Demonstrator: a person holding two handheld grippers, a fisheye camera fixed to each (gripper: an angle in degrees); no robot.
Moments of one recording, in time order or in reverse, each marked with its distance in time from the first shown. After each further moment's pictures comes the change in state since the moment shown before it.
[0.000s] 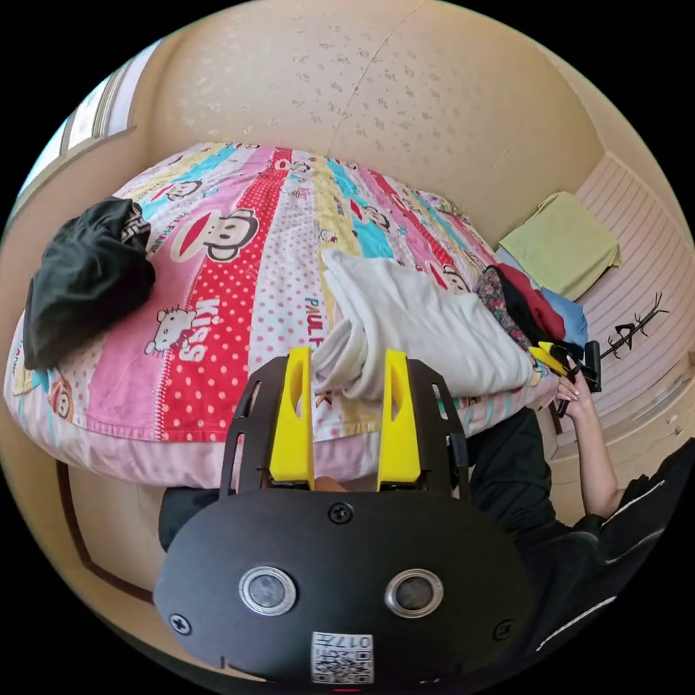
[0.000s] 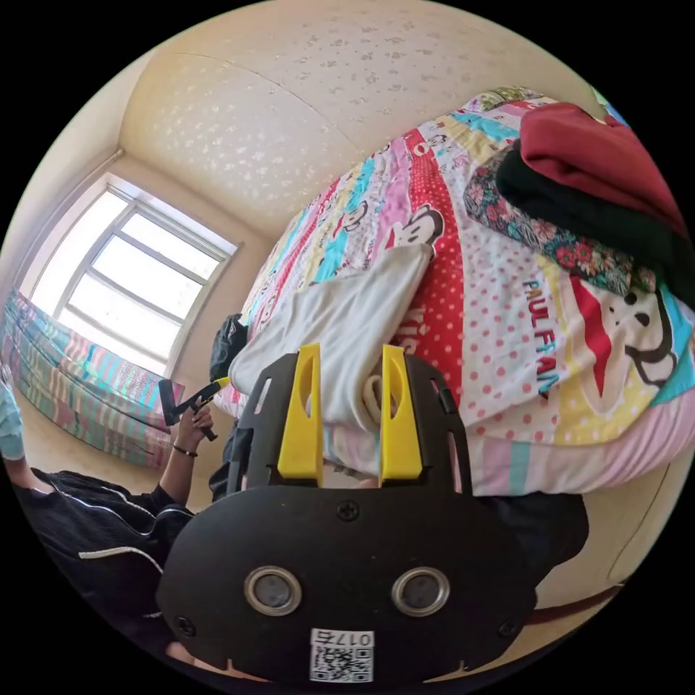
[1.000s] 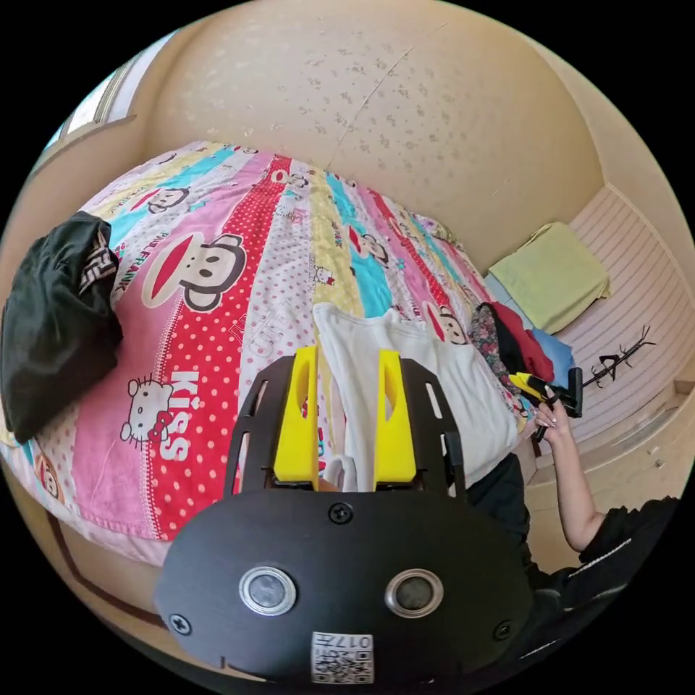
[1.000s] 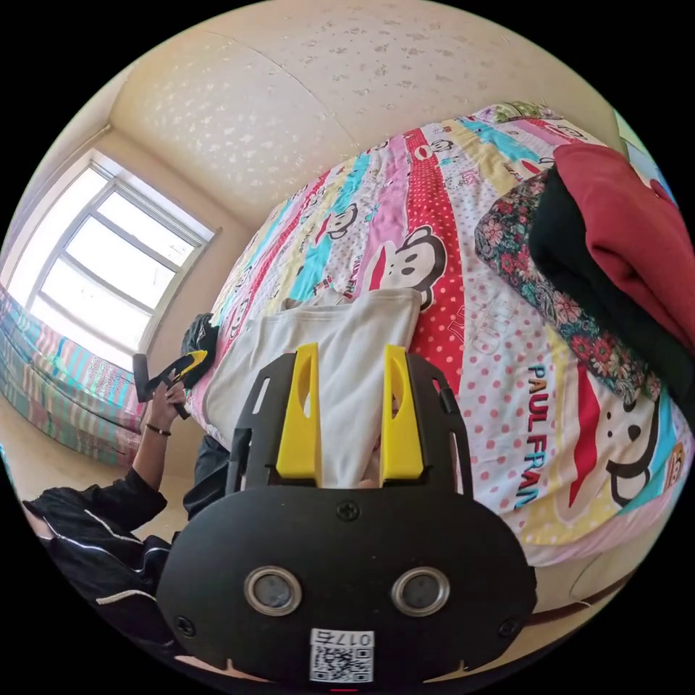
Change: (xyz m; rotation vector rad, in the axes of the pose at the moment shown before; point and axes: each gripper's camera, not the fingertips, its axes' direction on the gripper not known) left arm -0.003 -0.164 0.061 -0.037 -0.046 0.007; right arm 0.048 -0.120 0.068 -0.064 0.110 -0.047
